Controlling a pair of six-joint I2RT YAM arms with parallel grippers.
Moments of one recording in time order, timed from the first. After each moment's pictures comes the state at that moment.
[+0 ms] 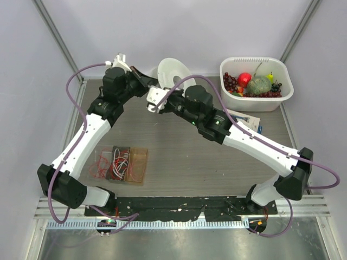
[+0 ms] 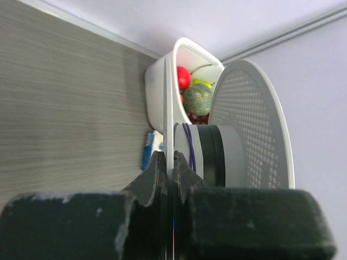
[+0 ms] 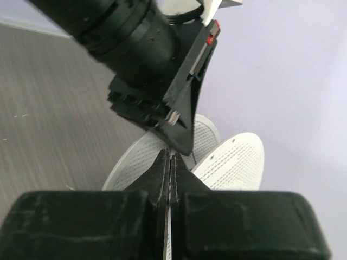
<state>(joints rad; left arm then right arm) -0.38 1.38 1.39 -0.21 0.13 -0.93 0.96 1.45 1.47 -0.03 0.03 -0.79</state>
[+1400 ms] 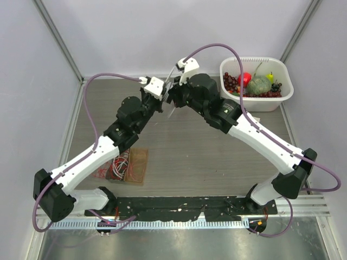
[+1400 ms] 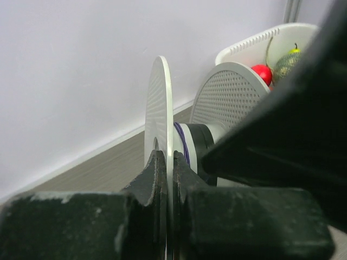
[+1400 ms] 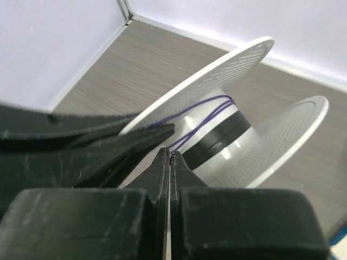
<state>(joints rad) -0.70 1.23 1.09 0.22 -0.22 0.14 0.85 1.50 1.63 -0.35 0.25 0.16</state>
